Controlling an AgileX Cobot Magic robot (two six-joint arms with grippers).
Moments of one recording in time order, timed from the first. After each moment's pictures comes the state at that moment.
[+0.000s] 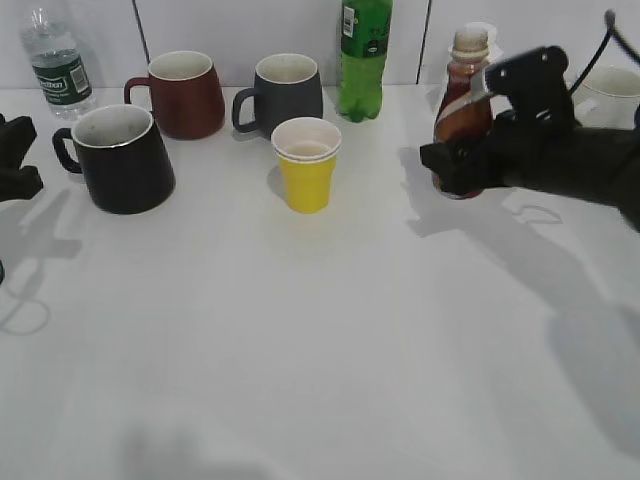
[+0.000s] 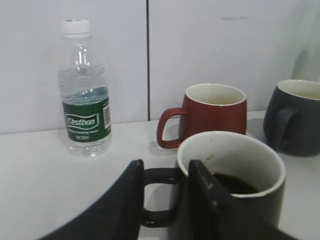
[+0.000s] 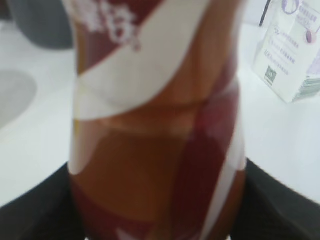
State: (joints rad) left arm -0.02 1.63 -0.40 0.22 -1.11 -0.09; right arm 0.24 1.85 -0.84 -0.57 -0.58 0.34
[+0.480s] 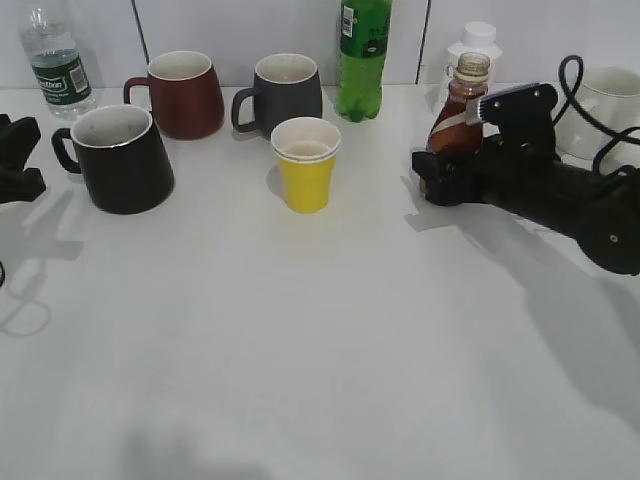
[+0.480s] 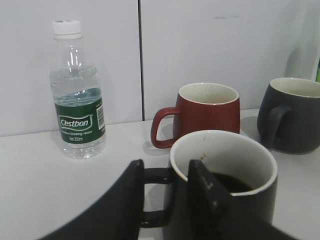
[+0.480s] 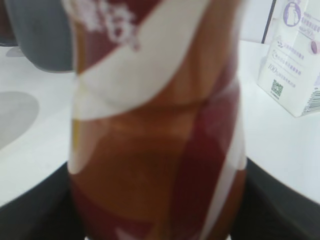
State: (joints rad) left arm -0.02 1.63 -0.40 0.25 -1.11 -0.09; right arm 0.24 2.05 -0.84 -0.35 -0.85 0.19
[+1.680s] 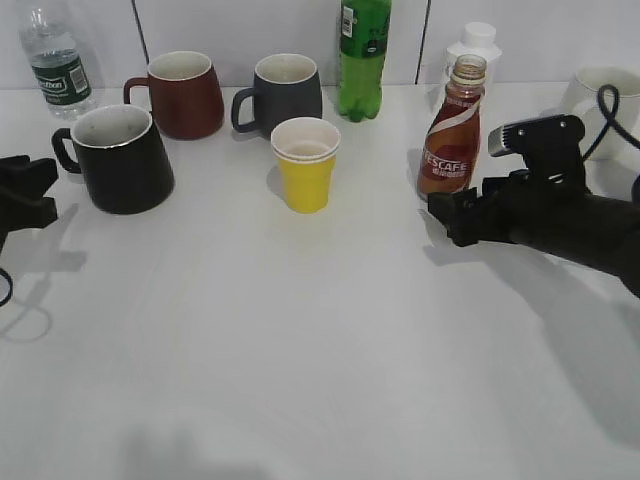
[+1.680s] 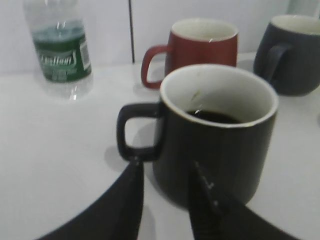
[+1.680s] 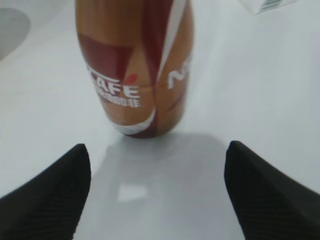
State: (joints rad) left arm -0.02 1.63 -0.41 0.30 -0.91 -0.14; right arm 0.24 1.93 -0.66 -0.34 -0.77 0.24
